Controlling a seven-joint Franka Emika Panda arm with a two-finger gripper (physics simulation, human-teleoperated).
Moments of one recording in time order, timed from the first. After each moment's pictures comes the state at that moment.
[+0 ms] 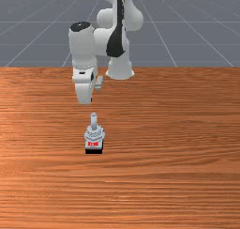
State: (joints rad) arm -0.17 0.23 -0.06 -2.33 0.11 2.61 -1.08
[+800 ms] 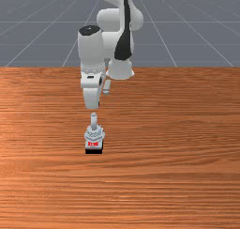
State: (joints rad) arm -0.12 0.27 -0.06 -2.29 0.09 2.60 -0.97
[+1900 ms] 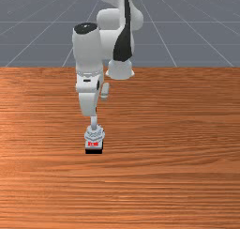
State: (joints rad) arm -0.11 0.38 -0.05 -2.03 0.07 2.45 -0.96
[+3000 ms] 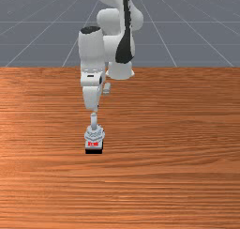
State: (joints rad) arm -0.16 0.30 0.00 -2.29 0.14 2.78 -1.04
